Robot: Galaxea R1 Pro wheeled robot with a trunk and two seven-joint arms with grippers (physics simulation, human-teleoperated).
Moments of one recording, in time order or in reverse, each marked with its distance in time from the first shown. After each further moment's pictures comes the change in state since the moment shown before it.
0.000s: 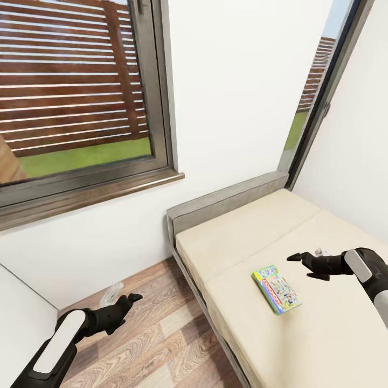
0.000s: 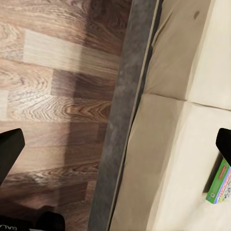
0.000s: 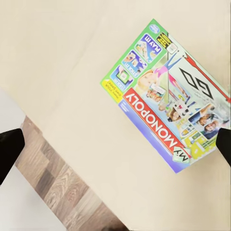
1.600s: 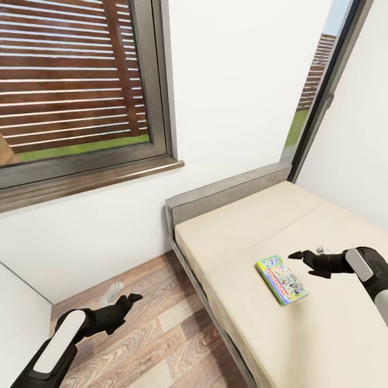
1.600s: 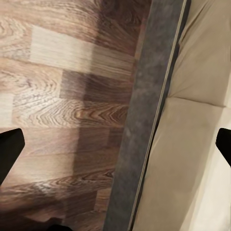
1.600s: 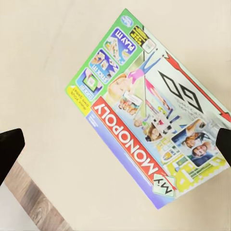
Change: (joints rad) left arm 0.000 -0.001 -0.001 0.000 -0.001 0.000 0.001; right arm -0.003 -0.003 -0.003 -0.007 -0.004 -0.027 -0.014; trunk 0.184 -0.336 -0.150
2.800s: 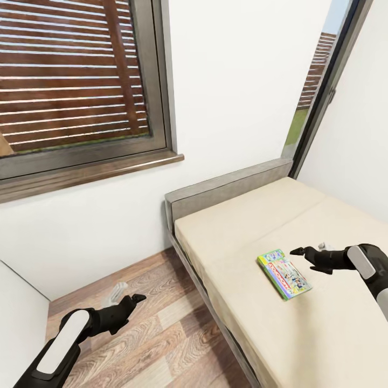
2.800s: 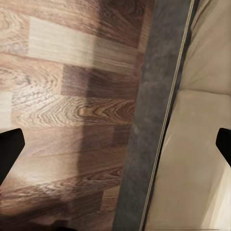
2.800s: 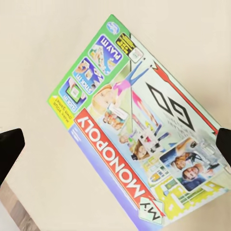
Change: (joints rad) left arm 0.000 -0.003 -0.034 -0.012 0.000 0.000 -0.002; right arm -0.007 -0.009 0.000 -0.023 0.003 -0.018 0.001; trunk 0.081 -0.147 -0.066
